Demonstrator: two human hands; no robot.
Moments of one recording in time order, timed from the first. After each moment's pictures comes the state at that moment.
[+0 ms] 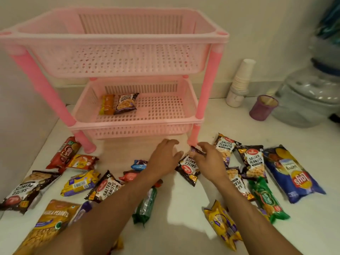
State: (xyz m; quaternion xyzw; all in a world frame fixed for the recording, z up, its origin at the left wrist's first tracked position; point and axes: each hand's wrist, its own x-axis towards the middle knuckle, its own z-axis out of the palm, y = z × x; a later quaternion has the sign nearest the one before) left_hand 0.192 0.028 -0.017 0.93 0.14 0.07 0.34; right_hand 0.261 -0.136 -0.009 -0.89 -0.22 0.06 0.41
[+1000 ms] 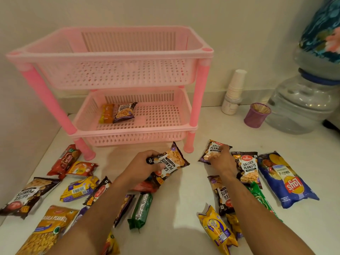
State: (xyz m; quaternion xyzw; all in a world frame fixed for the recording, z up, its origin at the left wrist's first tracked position) left_hand 0.143 0.050 0.019 0.74 0.21 0.02 0.64; right_hand 0.322 -0.170 -0.030 -0.95 0.01 0.07 0.31
